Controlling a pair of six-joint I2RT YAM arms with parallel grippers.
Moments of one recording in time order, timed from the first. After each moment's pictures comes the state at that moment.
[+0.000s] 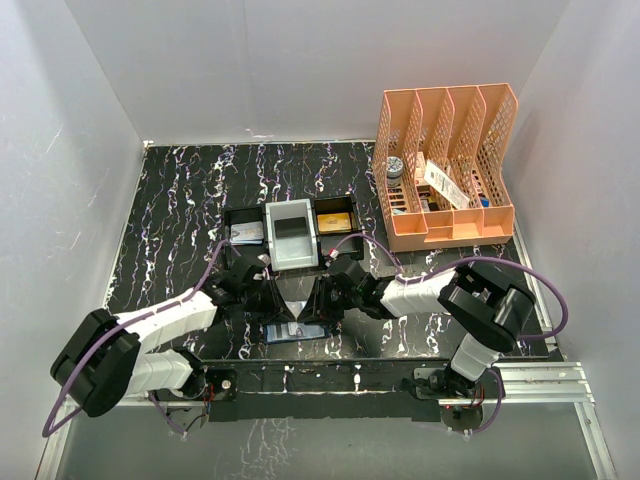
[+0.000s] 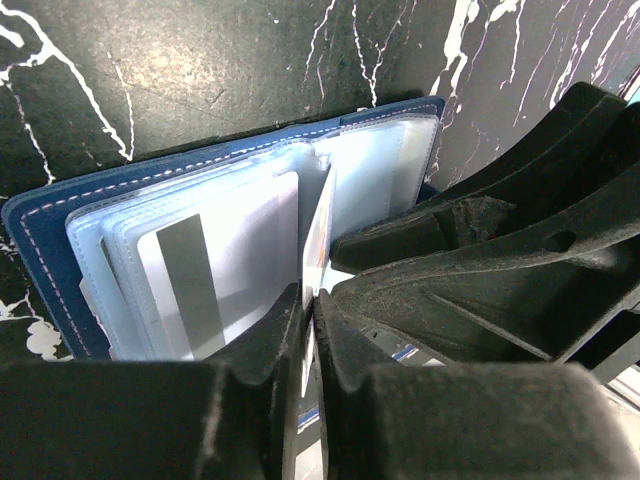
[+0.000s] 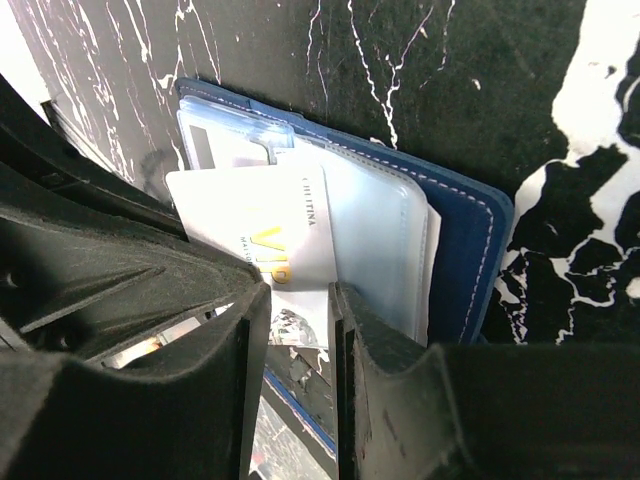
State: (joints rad) left arm -0.67 1.20 0.45 -0.21 0.32 -0.98; right arm 0.92 1.65 0.64 0.25 -0.32 1.11
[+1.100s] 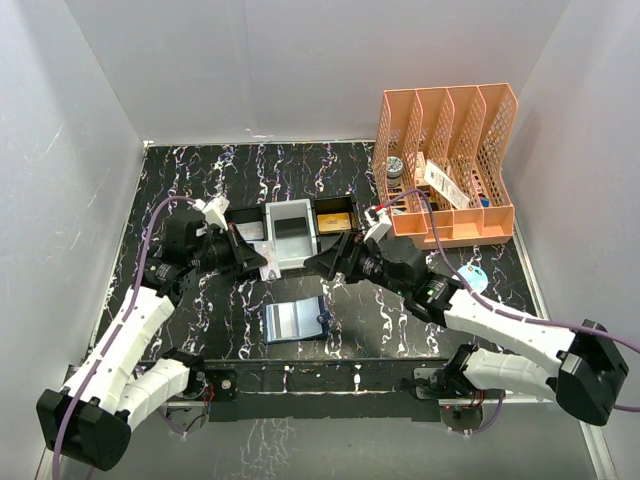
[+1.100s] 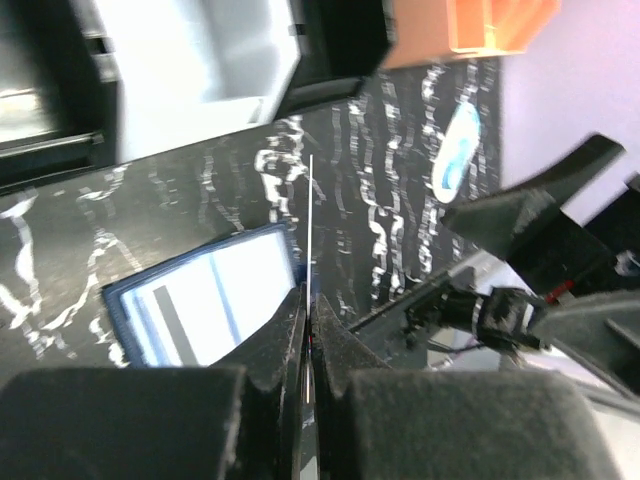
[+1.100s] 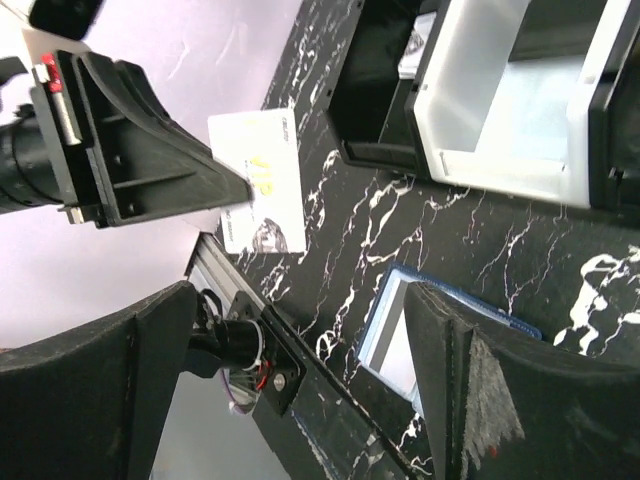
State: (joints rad) left arm -0.32 0.92 0.82 -0.59 0.39 -0.65; right arm 0.87 1.08 0.64 0.20 -0.06 0.89
